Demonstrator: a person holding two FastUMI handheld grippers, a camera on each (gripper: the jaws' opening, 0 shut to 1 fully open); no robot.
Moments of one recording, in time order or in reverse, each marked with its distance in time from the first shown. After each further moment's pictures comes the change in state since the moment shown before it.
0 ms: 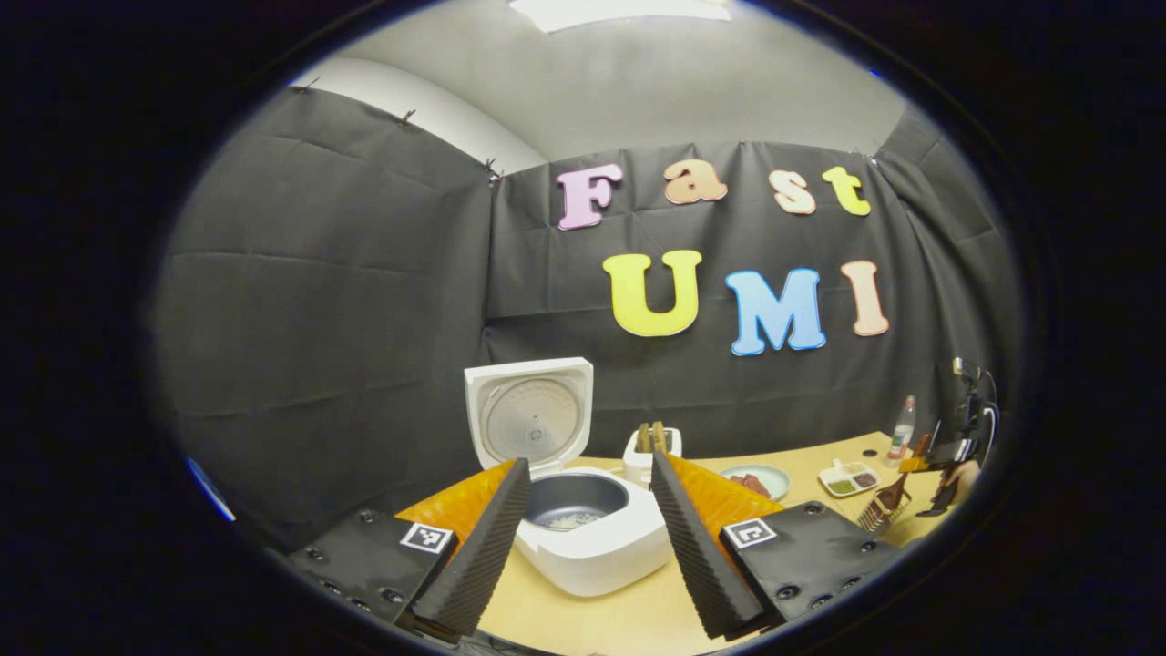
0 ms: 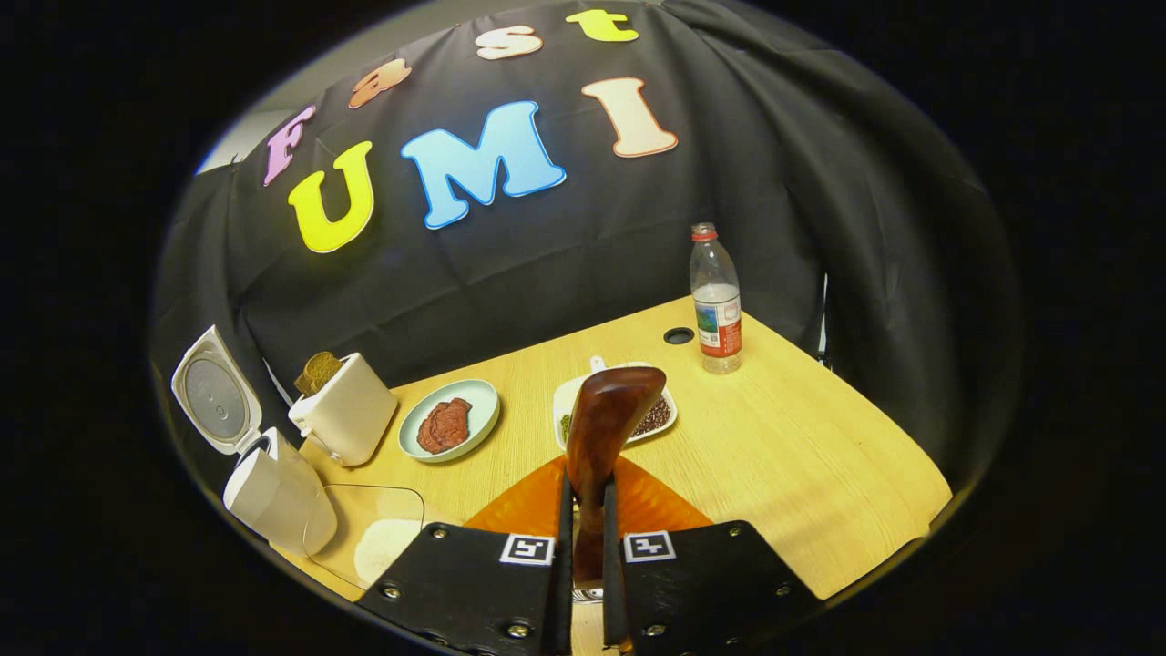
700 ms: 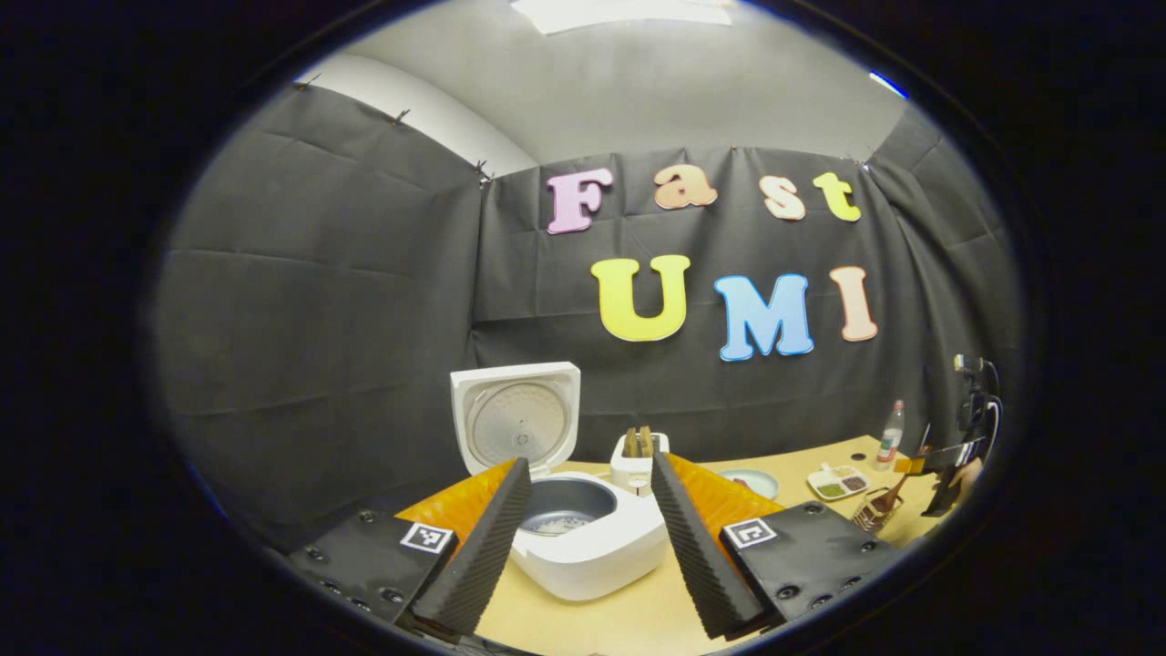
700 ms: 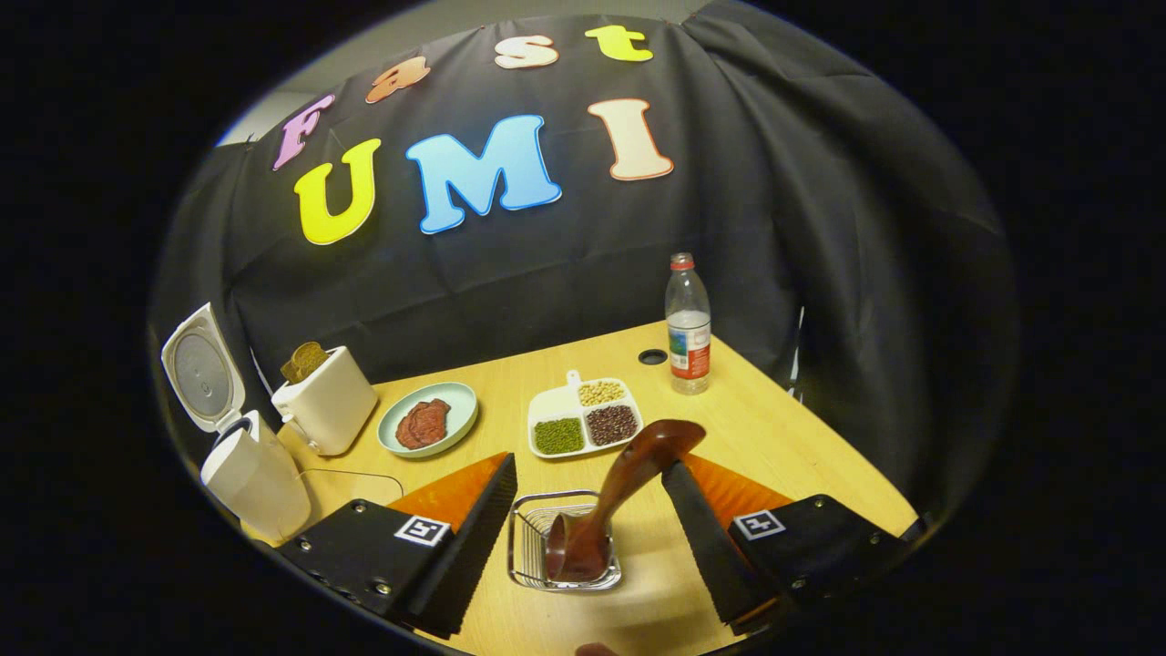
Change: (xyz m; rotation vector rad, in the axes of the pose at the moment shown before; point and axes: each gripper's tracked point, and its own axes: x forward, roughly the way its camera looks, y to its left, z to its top) left arm 0.009 -0.011 0.003 -0.013 -0.021 -0.049; right arm -0.035 -0.027 0.019 -0.127 -0.084 -0.095
